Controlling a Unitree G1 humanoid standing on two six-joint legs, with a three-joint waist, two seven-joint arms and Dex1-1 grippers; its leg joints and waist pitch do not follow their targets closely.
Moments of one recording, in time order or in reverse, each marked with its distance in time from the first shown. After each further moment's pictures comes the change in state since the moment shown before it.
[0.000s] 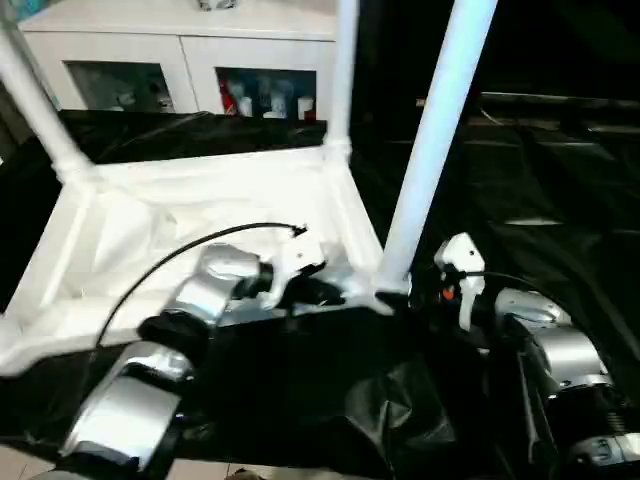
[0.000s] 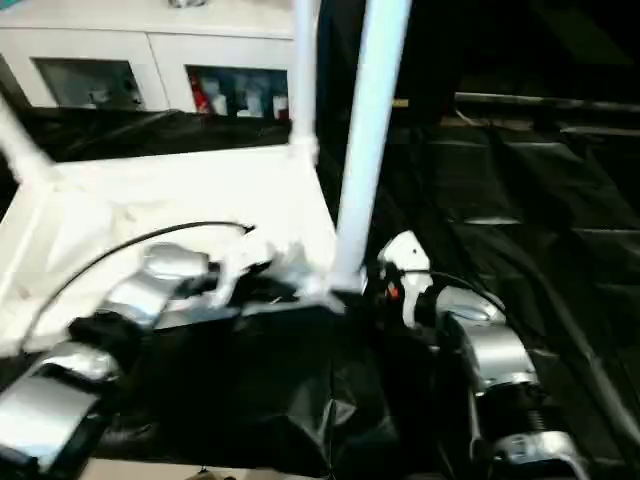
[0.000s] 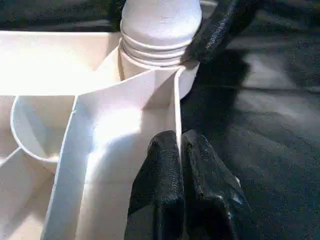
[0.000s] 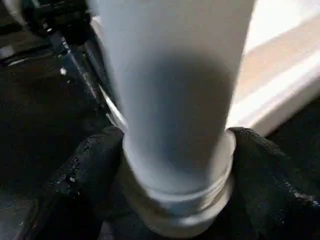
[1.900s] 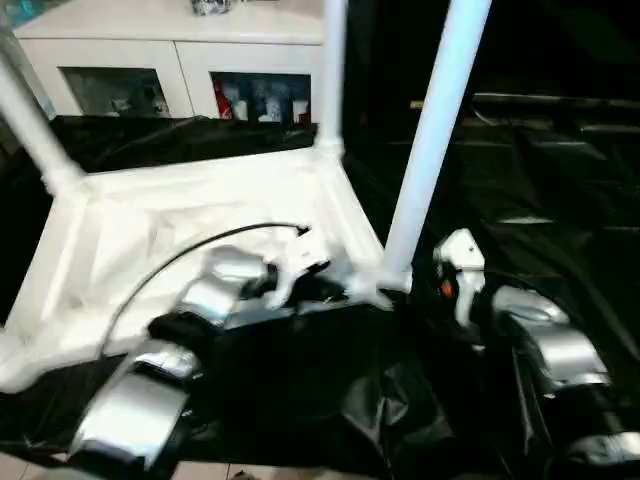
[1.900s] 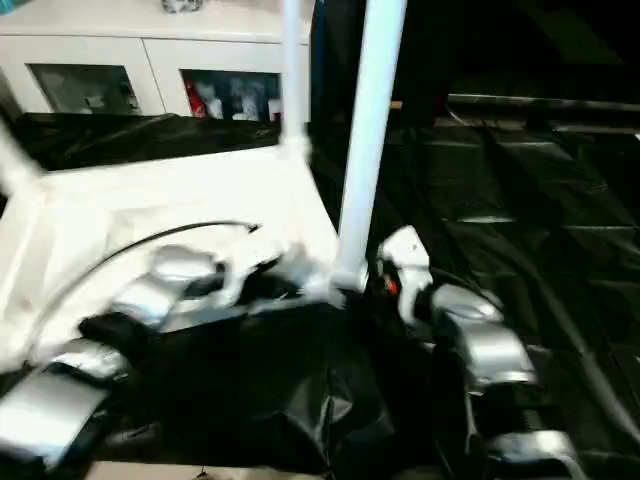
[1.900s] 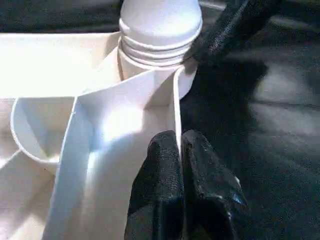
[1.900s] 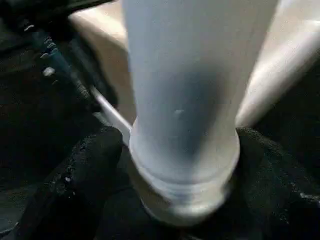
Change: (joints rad) left arm -0.015 -0.038 0.006 0.042 0.016 -0.011 0.060; right arm 0.012 0.007 0.003 -0.025 -0.034 0.015 -0.060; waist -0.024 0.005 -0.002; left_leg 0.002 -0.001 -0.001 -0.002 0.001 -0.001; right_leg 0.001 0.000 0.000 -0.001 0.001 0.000
